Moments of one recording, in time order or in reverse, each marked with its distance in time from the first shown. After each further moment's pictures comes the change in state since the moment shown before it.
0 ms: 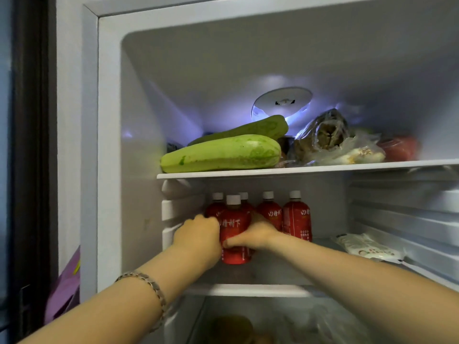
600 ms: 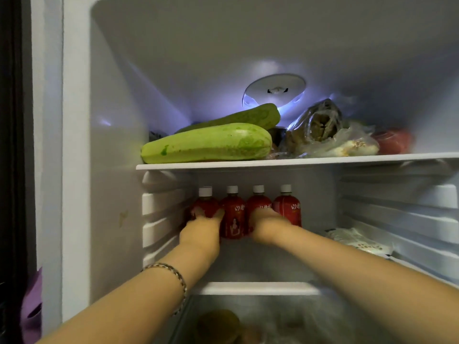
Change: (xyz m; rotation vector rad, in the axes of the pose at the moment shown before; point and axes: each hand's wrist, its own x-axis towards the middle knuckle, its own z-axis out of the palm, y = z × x) left_hand 0.044 0.008 0.046 -0.075 -0.020 0.014; right_hand 0.007 0.015 -0.026 -0.494 0.024 0.073
